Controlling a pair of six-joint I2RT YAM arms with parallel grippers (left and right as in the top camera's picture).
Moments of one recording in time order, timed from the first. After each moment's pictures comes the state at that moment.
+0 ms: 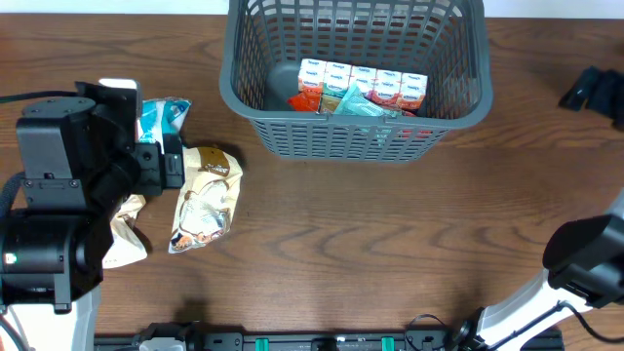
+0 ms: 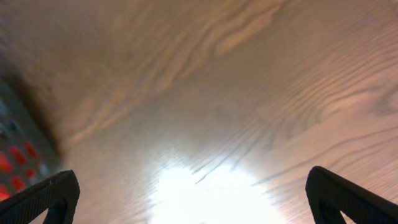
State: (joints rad) left arm -0.03 1.09 1.53 -1.18 -0.04 0.07; right arm -0.49 1.94 2.07 -1.41 0.02 0.07
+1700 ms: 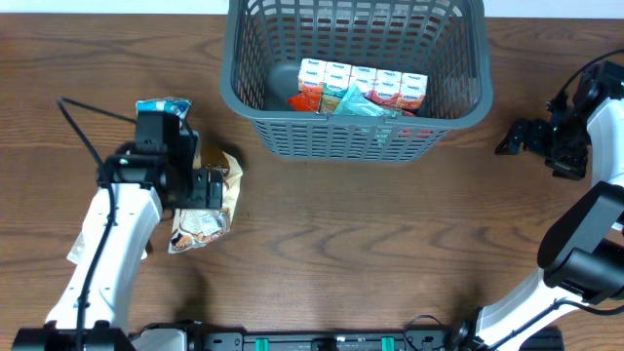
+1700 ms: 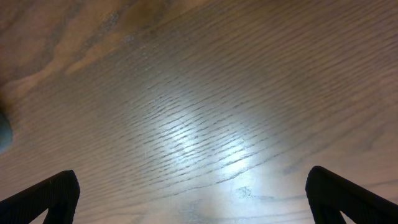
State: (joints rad) left arm -0.03 1.39 0.97 -0.91 0.03 0.00; right arm -0.43 1.94 1.61 -1.18 -0.05 0.01
